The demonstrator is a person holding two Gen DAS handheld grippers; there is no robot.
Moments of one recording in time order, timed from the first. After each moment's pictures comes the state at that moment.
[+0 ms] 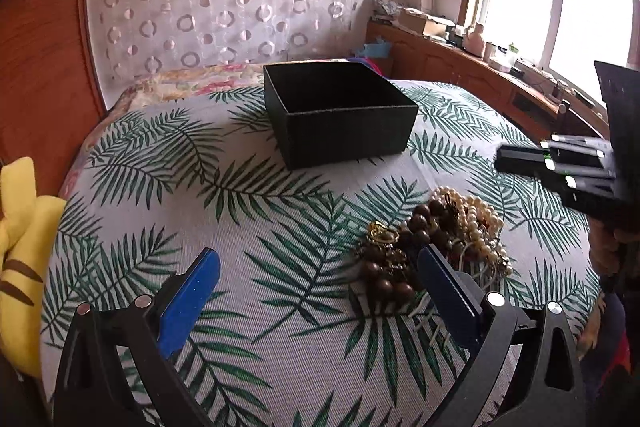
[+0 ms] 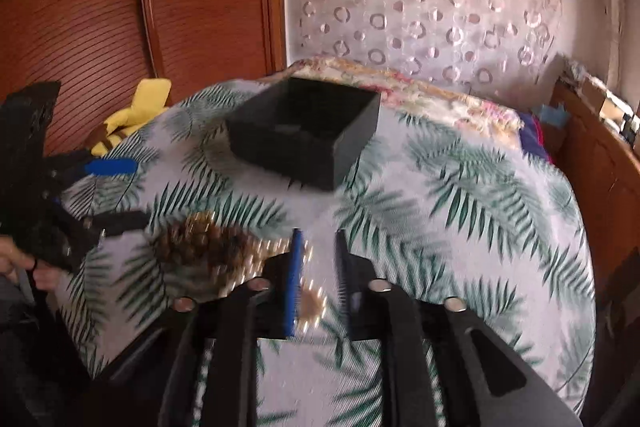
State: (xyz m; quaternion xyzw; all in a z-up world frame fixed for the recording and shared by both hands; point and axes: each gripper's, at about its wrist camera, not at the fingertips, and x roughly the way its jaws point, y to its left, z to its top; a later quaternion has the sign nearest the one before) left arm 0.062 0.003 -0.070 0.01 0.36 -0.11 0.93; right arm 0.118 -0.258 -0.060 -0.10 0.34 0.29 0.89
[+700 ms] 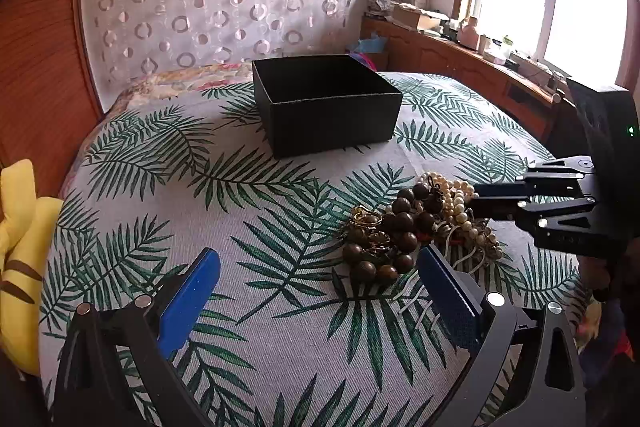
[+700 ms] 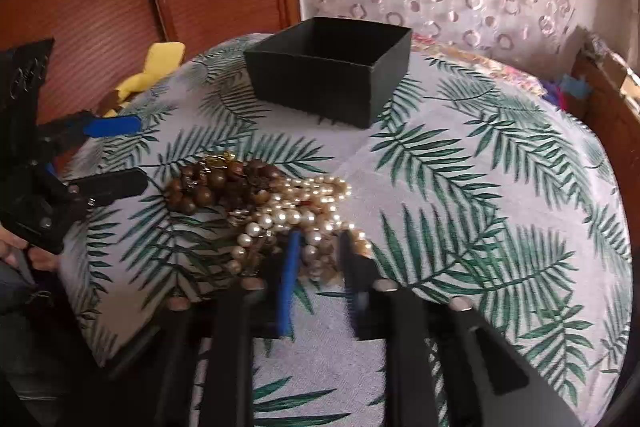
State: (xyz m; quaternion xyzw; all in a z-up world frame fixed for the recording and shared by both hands) left arm 0.052 -0.009 -0.074 0.02 0.36 -0.12 0.92; right arm 0.114 -0.243 -0.094 -0.10 0.40 0.32 0.86
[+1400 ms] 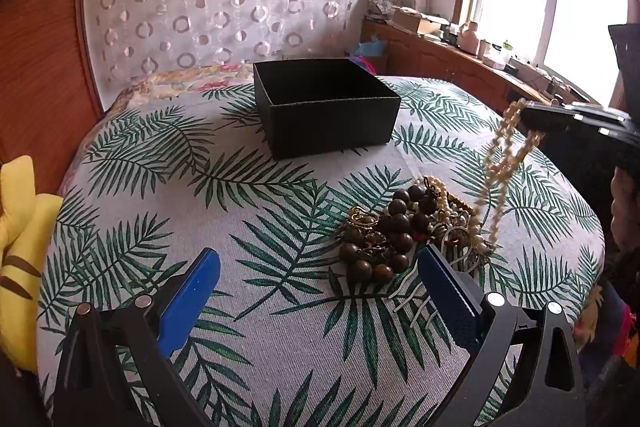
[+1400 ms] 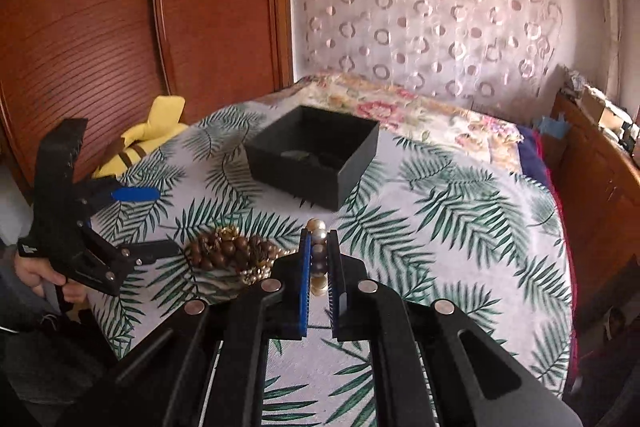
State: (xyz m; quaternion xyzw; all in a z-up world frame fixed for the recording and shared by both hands) left arm 0.047 -0.012 -0.072 0.01 0.36 -0.12 0.92; right arm 0.095 -0.273 -0.015 -0.10 0.30 0.30 0.90
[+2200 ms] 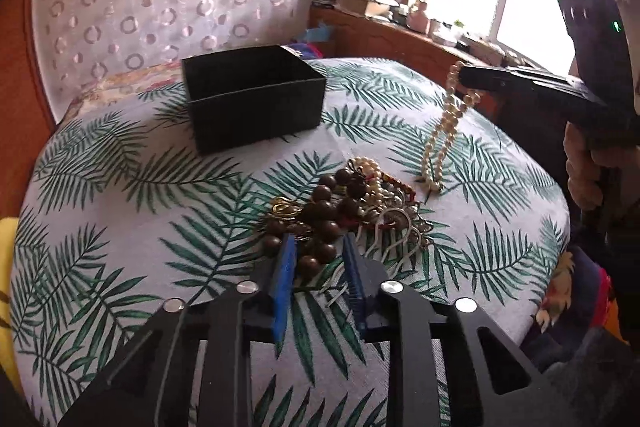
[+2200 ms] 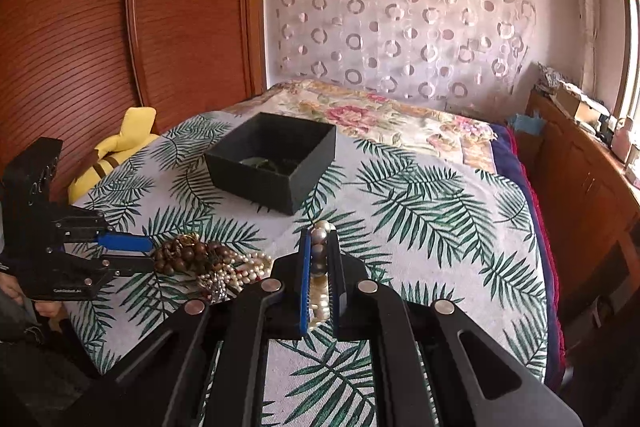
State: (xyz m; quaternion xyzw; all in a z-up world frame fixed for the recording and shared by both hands) left arm 0.048 -0.044 -0.075 0.04 0.38 -0.21 0.90; right arm 0.109 -0.295 -0.022 -0.09 0.30 0.25 0.92
